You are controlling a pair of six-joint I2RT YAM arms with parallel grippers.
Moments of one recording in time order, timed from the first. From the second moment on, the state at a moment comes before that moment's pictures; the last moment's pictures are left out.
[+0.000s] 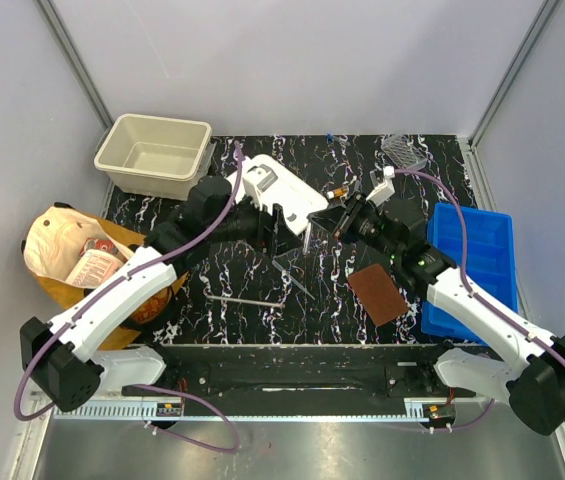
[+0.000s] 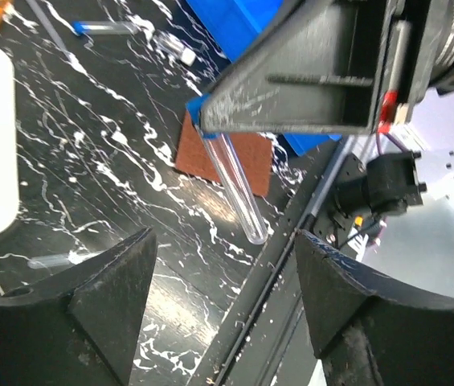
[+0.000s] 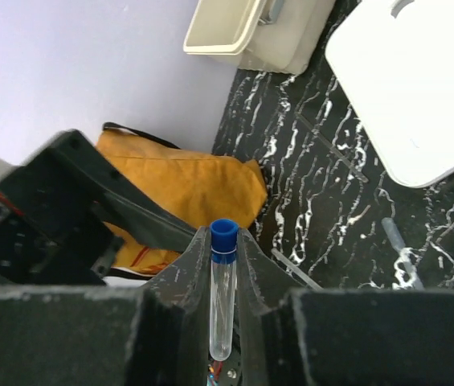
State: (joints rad) left arm -0.65 1.19 1.13 -0.32 0.46 -0.33; right arm 0.59 1.09 0.82 0.14 -0.21 0.94
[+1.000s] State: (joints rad) left arm -0.66 1.29 1.10 -0.31 0.64 -0.32; right arm 0.65 1.02 0.69 0.29 -0.23 1.03
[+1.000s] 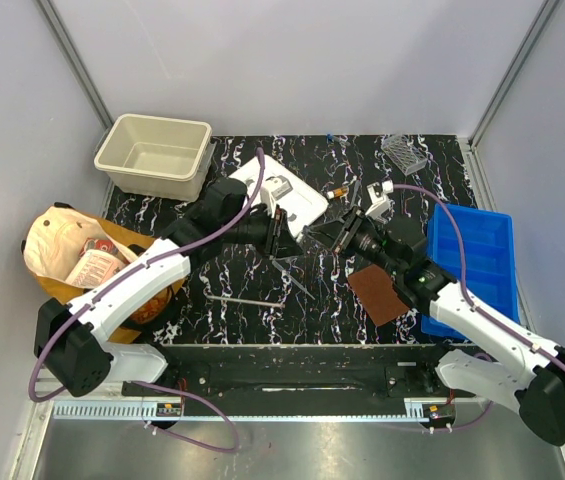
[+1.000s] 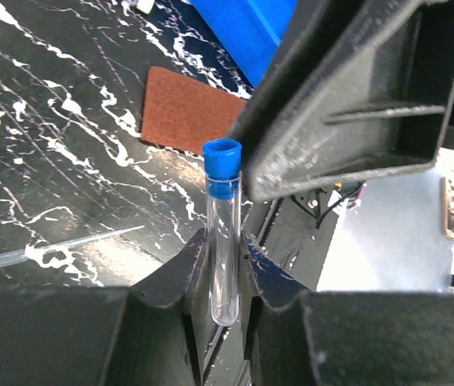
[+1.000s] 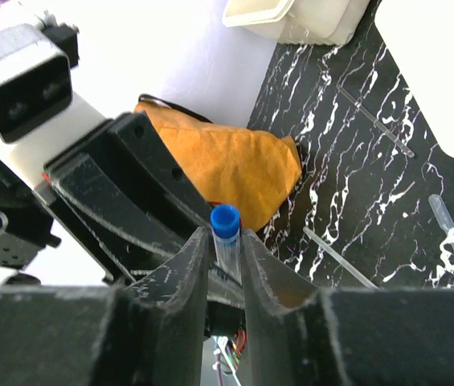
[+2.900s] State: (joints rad) left arm -0.85 1.14 1.10 -0.41 0.38 -0.04; right arm 0.65 1.14 1.19 -0.45 -0.45 0.63
